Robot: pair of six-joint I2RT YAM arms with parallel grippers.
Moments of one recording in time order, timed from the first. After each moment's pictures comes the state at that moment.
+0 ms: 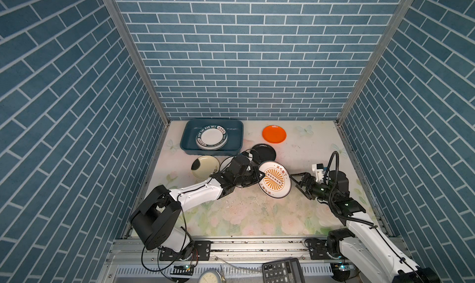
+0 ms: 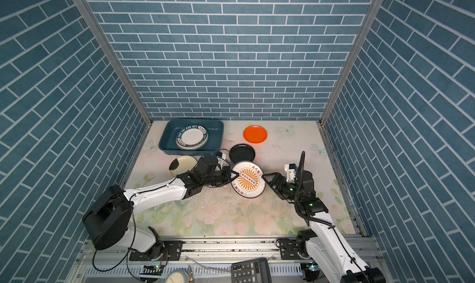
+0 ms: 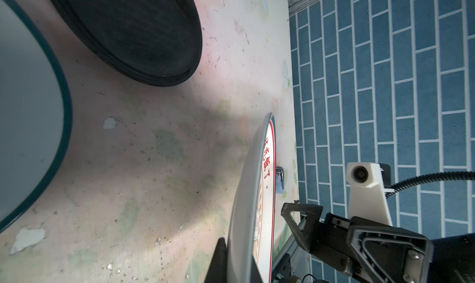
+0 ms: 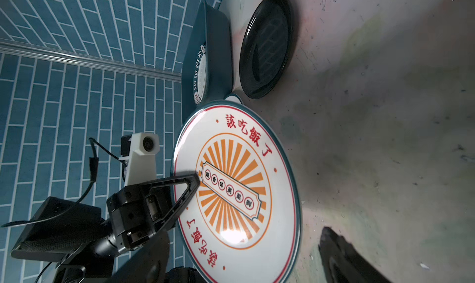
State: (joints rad) left arm -0.77 1.48 0.82 0.09 0.27 -1.04; right arm 0.25 0.77 0.34 -0.07 -0.64 0.99
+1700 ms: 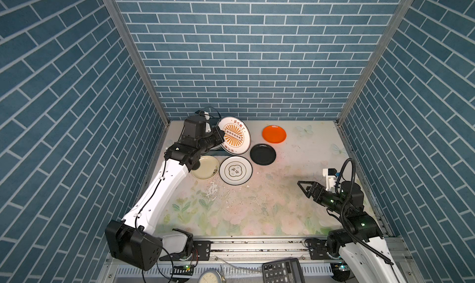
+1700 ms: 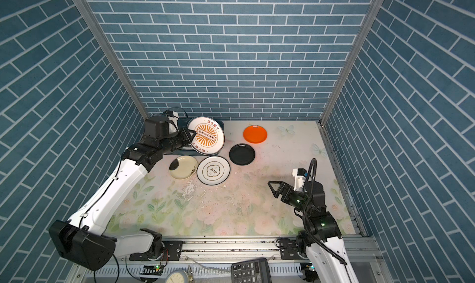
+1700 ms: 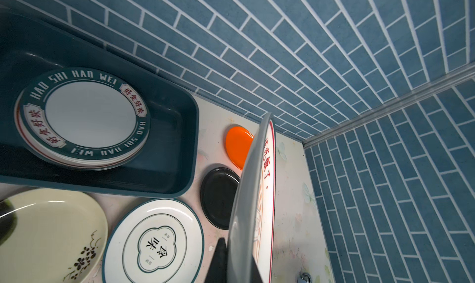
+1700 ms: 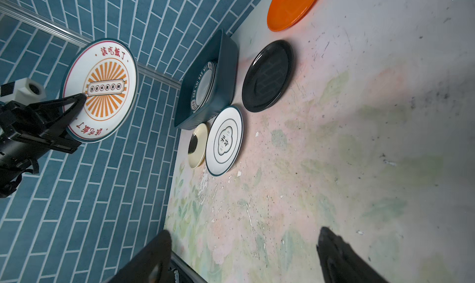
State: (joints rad) left arm -0.28 1.31 1.31 -0.50 0.18 -0.68; right arm 0.23 0.39 0.41 -0.46 -0.50 0.76
